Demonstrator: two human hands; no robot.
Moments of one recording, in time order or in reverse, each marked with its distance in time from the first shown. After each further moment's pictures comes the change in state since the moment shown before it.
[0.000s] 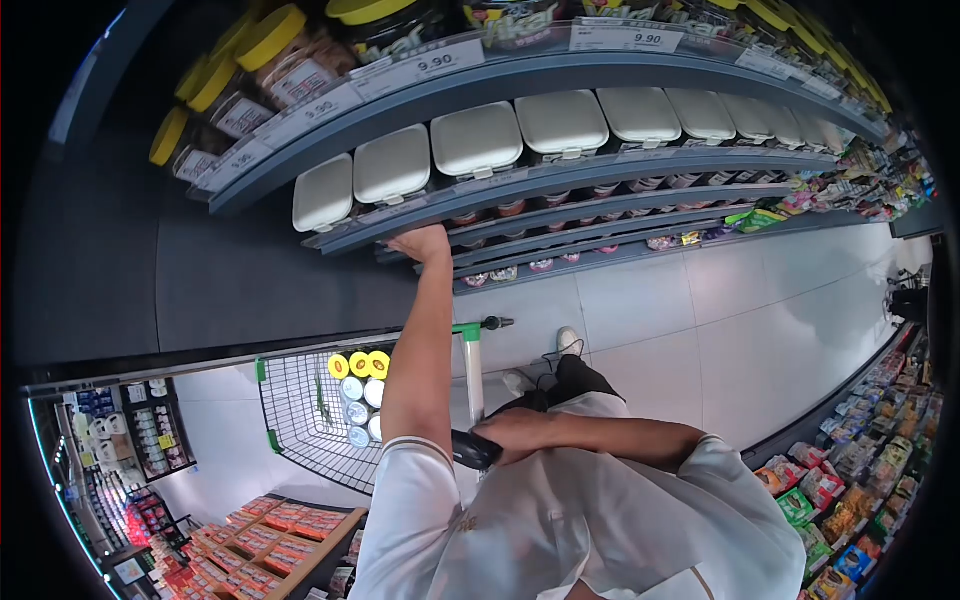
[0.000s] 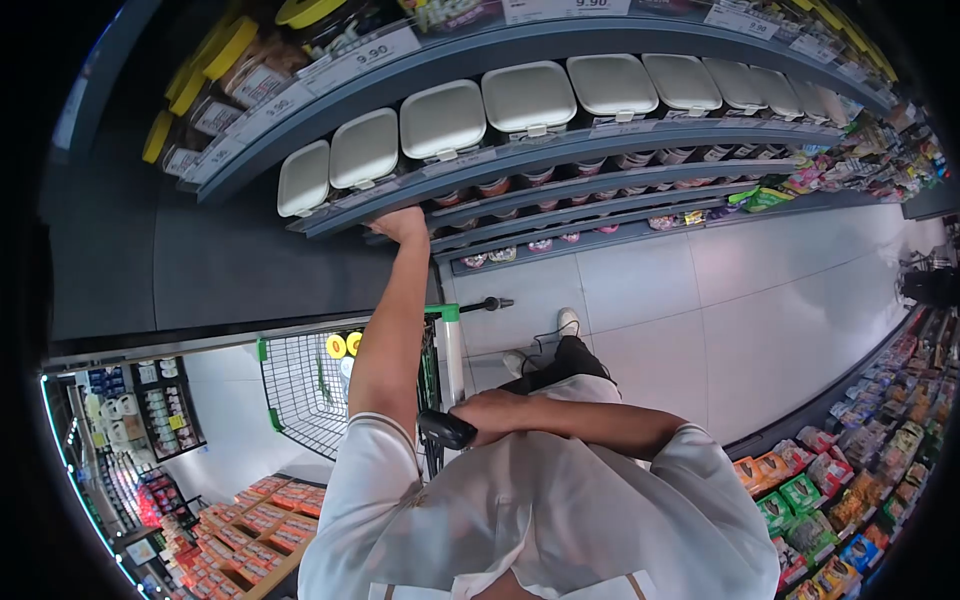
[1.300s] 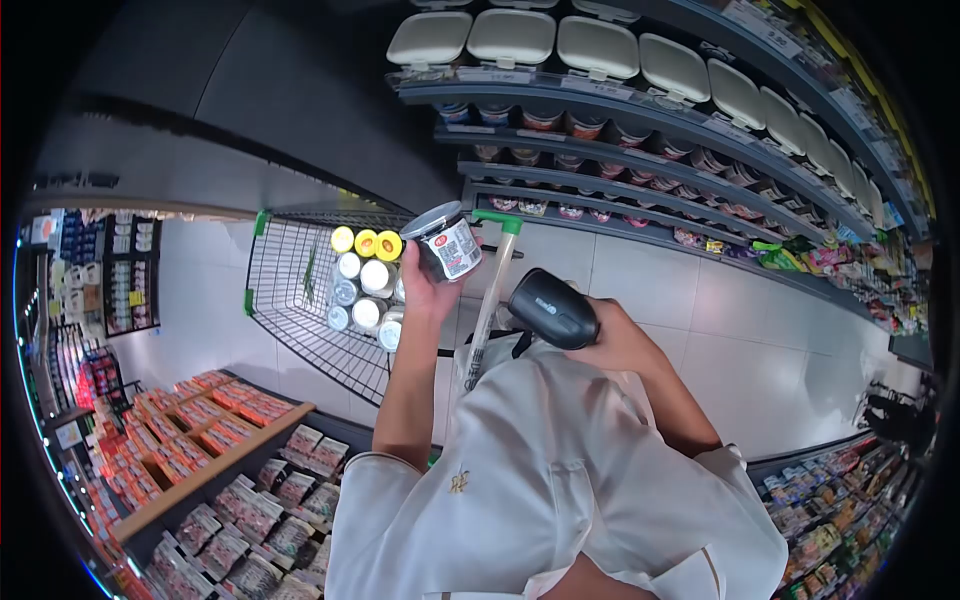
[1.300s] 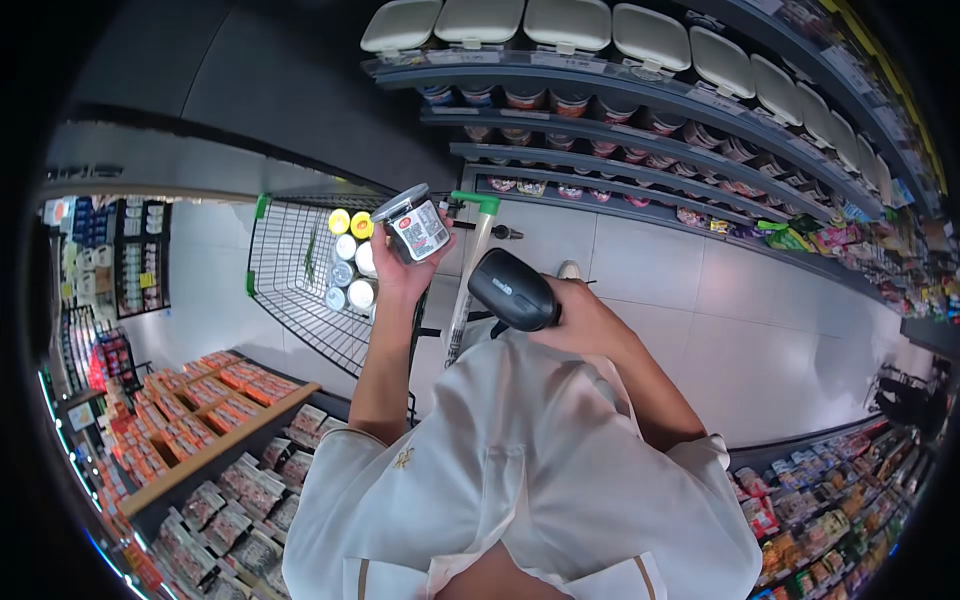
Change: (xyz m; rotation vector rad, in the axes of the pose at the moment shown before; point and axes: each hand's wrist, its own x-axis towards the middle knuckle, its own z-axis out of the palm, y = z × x) left_hand -0.132 -0.094 -0.270 -1.471 -0.768 -0.688; right_hand -0.097 -0.050 -0.054 0.324 0.466 0.041
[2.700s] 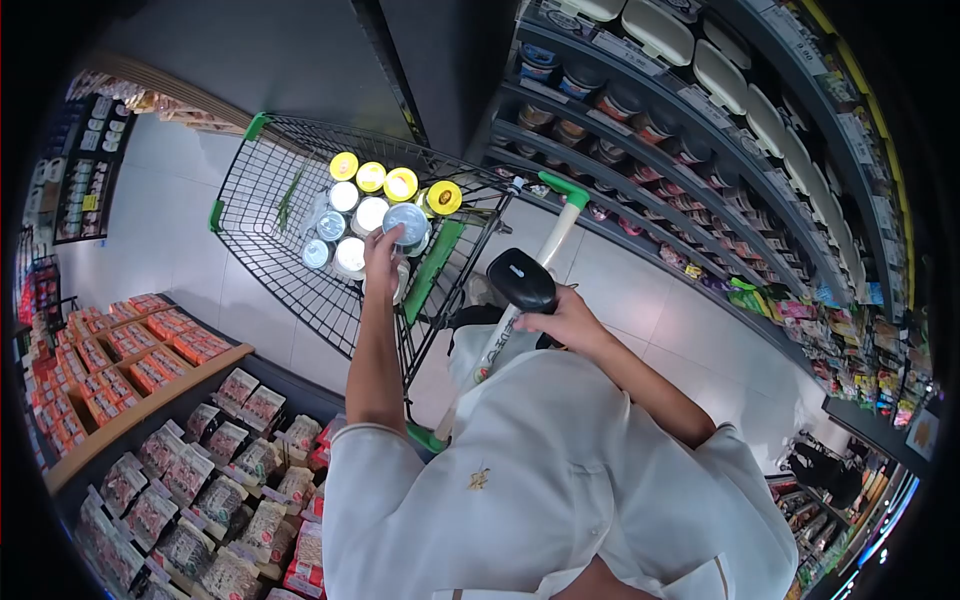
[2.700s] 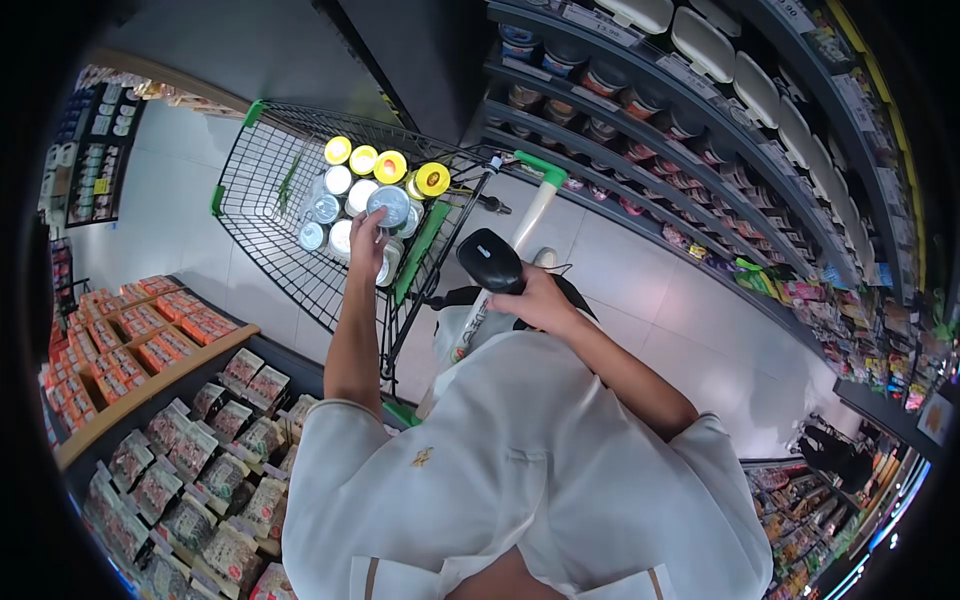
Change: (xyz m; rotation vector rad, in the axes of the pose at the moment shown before) left_hand -0.045 0.024 -0.255 0.308 0.784 0.096; right_hand 0.064 0.065 0.129 0.161 -0.112 0.440
